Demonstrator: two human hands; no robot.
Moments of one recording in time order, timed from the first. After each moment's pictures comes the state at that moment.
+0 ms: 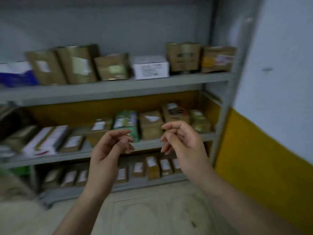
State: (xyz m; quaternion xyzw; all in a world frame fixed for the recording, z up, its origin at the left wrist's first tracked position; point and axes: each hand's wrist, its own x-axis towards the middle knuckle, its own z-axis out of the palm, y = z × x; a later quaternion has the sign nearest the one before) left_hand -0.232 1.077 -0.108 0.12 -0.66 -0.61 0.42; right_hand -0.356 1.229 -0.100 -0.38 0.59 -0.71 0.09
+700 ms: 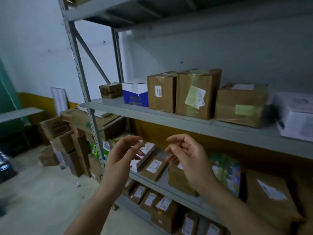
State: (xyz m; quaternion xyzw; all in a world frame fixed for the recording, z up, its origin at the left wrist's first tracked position) left_hand -0.210 0.728 -0.073 0.33 -0.61 -0.45 0.56; right_hand -0.399 0.781 -0.071 -0.54 0.47 -0.63 0.31
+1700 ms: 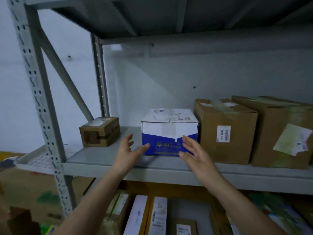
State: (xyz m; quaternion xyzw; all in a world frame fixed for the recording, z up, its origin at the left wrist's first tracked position) left_hand -0.151 0.149 -0.047 0.29 -0.73 -0.47 0.40; right_hand -0.311 0.340 -0.049 -0.47 0.61 -0.62 0.16
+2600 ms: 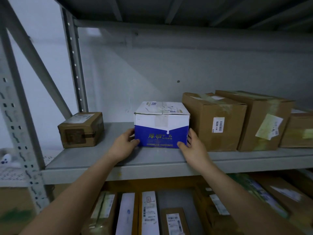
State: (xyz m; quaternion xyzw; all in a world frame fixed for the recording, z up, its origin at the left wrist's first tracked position) left_hand -0.166 0.076 -0.040 0.20 -0.85 -0.43 0.23; right_hand -0.297 0.303 -0.049 -0.35 0.74 -0.57 0.03
